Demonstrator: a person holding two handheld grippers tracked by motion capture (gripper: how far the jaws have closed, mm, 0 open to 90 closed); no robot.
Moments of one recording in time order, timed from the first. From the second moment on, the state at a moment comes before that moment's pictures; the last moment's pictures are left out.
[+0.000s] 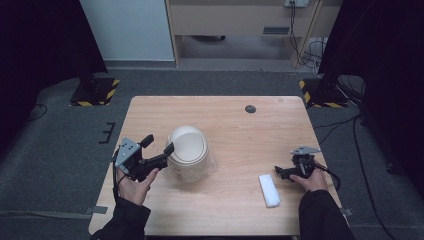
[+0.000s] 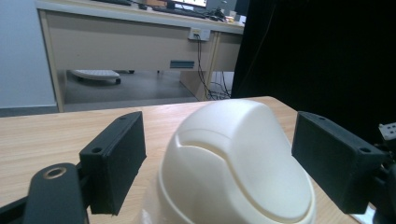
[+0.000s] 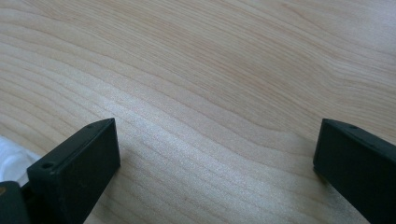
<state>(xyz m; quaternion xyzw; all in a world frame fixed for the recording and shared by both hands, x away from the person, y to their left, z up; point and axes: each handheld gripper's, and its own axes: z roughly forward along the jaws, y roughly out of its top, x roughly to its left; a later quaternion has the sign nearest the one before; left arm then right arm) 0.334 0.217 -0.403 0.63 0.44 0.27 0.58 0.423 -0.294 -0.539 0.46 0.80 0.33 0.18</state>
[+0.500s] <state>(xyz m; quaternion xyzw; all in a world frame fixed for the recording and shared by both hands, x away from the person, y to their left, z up) 0.339 0.197 -0.421 0.67 0.44 0.26 0.54 0.423 -0.294 -0.539 0.46 0.80 0.33 0.18</state>
